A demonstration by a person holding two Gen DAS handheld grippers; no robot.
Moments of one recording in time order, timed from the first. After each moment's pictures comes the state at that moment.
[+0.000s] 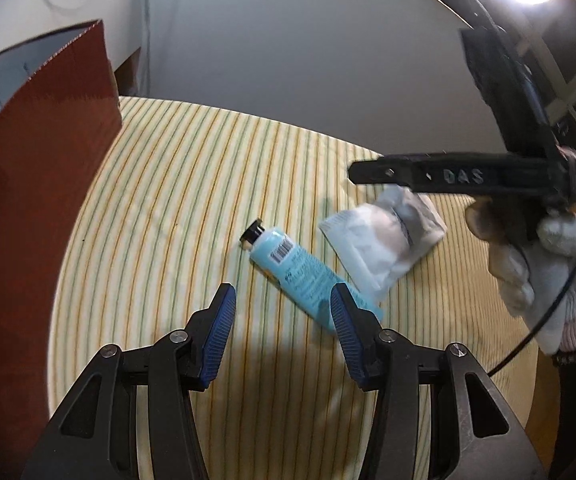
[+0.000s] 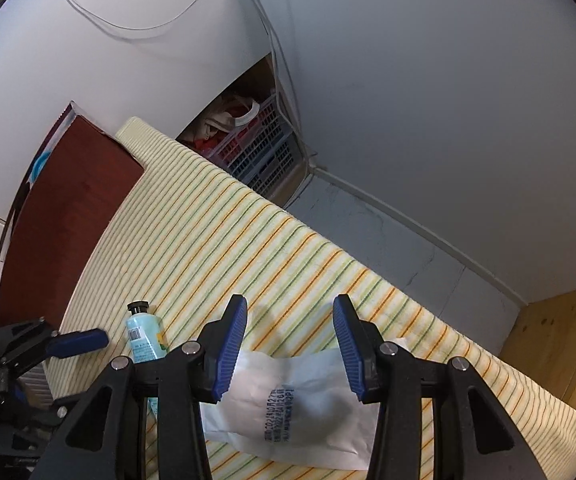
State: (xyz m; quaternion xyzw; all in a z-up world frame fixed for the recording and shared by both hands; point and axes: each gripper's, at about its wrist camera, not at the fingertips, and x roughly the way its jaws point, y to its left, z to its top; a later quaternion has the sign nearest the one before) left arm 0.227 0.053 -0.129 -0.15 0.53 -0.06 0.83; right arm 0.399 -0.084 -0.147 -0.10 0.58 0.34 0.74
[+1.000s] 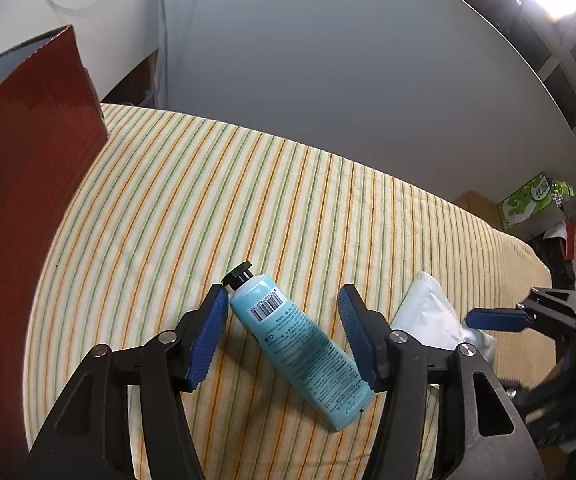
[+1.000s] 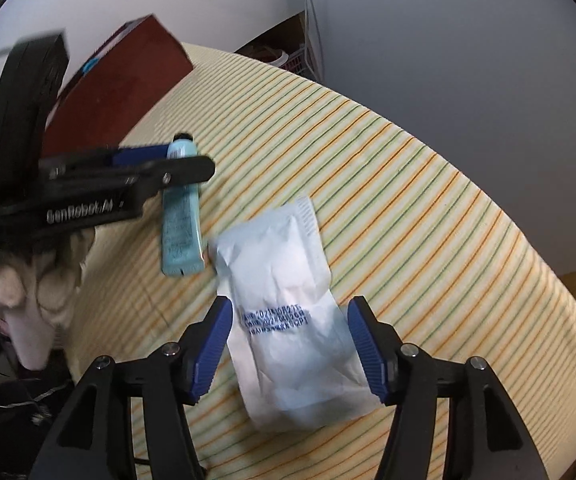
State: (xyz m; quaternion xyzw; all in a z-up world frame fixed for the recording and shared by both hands) left arm 0.266 0.024 -0.145 -0.14 0.52 0.01 0.84; right arm 0.310 -0.141 -0.144 -0.17 0.59 0.37 0.70
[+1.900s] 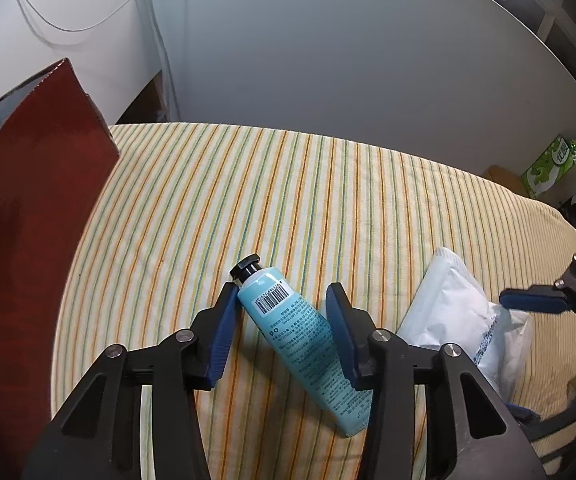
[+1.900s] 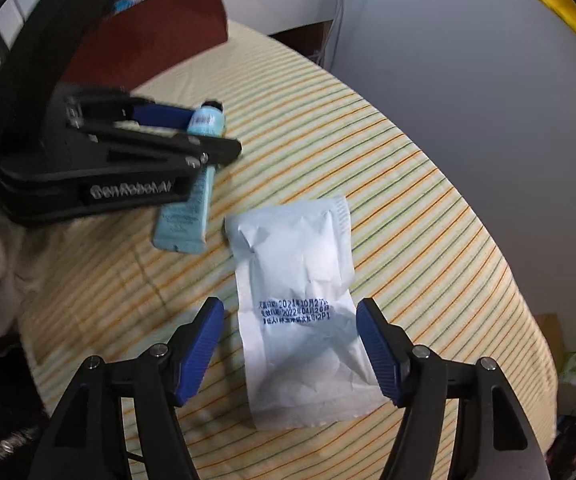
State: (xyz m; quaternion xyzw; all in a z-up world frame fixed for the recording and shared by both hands) left arm 0.254 0.008 -0.145 -0.05 0.52 0.03 0.85; right arm 0.273 -0.104 -0.146 -0.29 0.53 0.35 0.72
